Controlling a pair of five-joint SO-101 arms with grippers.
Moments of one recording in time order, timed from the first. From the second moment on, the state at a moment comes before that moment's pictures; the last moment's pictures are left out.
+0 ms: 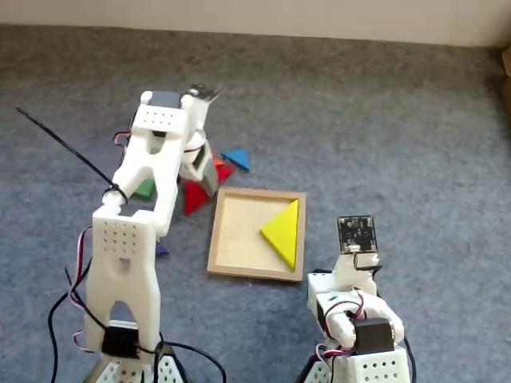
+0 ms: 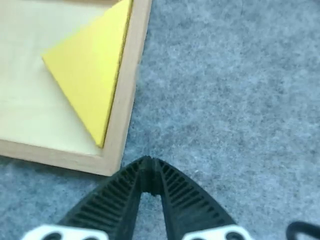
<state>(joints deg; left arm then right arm) -2.2 50.4 -36.2 92.4 -6.6 -12.5 -104.3 96.0 71.3 -1.0</state>
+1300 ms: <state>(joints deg) -1.0 45.1 -36.0 87.2 -27.9 -12.5 -104.3 96.0 71.3 -1.0</state>
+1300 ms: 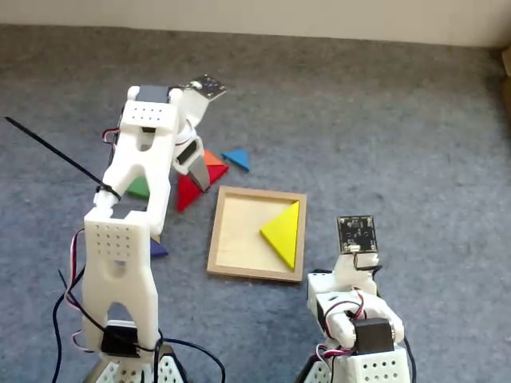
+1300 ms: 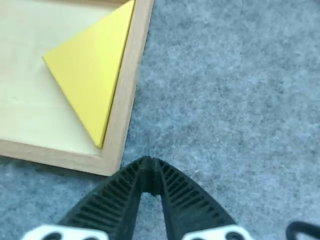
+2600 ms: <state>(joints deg) 1.4 52.1 -41.0 90.1 -28.0 -12.5 -104.3 96.0 71.3 -1.0</state>
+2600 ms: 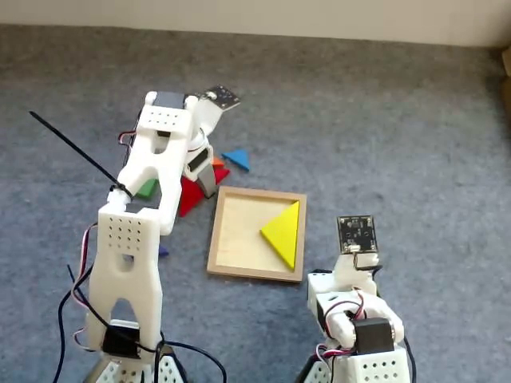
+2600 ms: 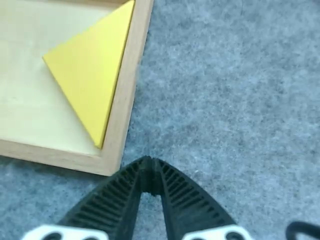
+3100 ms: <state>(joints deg) 2.2 43.5 -44.6 99.7 -27.9 -12.5 -104.3 96.0 71.3 -1.0</state>
